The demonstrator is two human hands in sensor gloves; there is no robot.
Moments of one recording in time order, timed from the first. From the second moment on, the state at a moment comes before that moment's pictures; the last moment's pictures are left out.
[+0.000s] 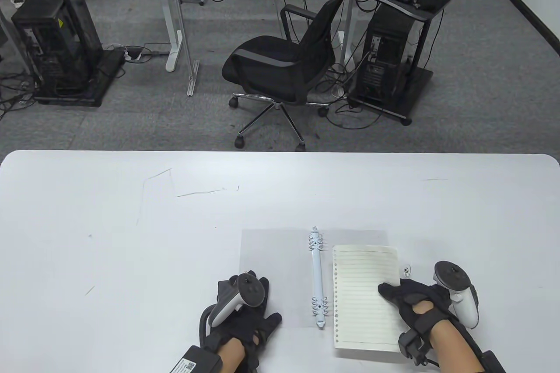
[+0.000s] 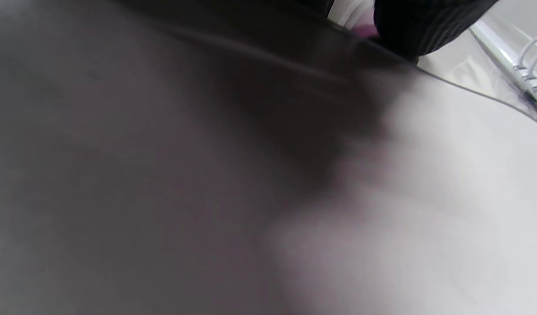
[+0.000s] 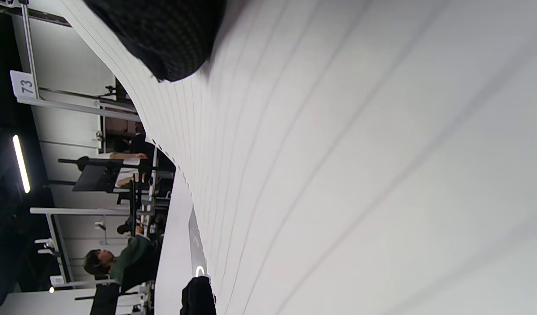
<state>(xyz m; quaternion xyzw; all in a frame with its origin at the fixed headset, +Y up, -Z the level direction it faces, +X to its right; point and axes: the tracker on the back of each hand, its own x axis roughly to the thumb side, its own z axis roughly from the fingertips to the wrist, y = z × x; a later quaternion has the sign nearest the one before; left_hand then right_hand) -0.110 -0.810 -0.338 -0.32 -0.01 0.19 0.93 0.290 -0.783 -0.355 -0.04 0.23 0.77 0.59</state>
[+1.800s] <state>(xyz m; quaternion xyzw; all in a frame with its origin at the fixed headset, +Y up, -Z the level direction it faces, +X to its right) -0.110 -0.805 -0.340 -0.33 -0.01 0.19 0.93 0.234 -0.727 -0.443 -0.17 0.31 0.85 0.39</state>
